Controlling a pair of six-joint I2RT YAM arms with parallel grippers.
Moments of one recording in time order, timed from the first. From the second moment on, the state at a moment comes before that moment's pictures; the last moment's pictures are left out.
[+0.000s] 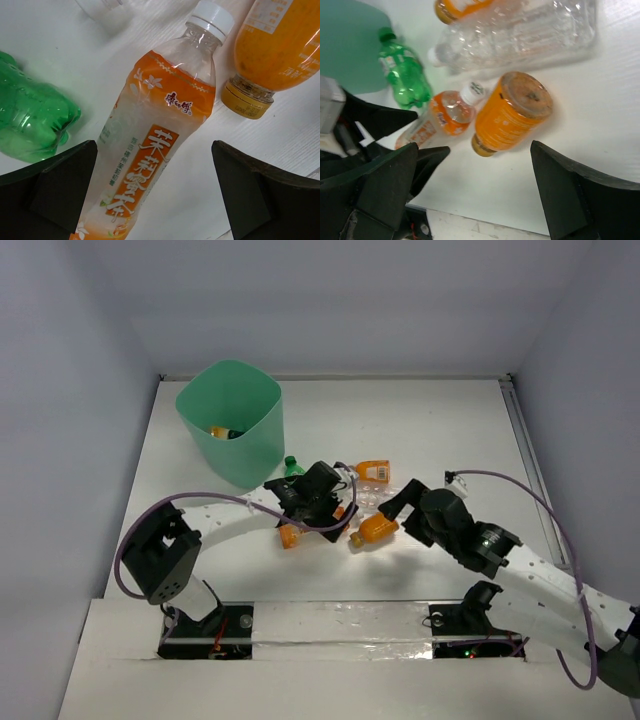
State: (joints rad) left arm -0.88 1.52 0.96 -0.43 -0.01 -0.16; right arm 0.79 0.77 0.60 -0.45 0.34 1.17
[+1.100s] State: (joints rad) left arm -0.90 1.61 0.91 -0.41 0.07 -0.25; right arm 0.76 1.22 0.58 -0.31 0.28 1.22
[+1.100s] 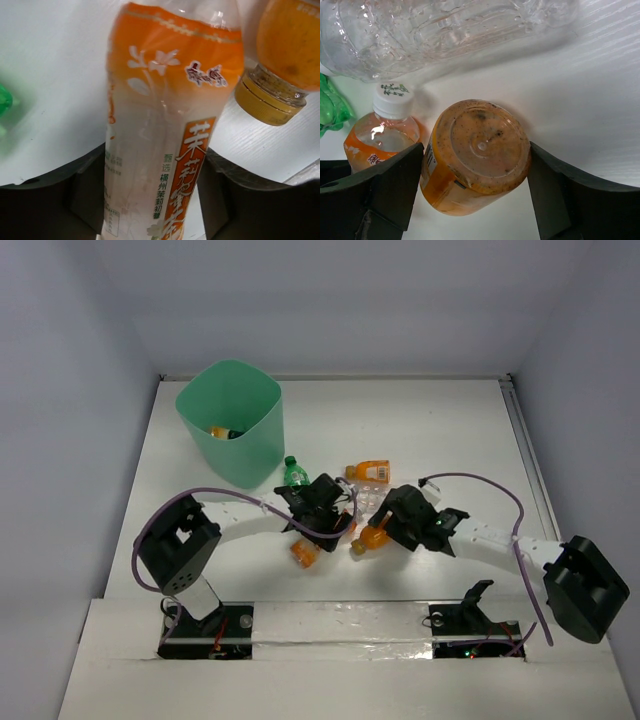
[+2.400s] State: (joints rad) left arm -0.21 1.36 1.53 -0.43 -0.21 -0.34; right arm 0.76 1.18 1.18 -0.32 0.17 0.88
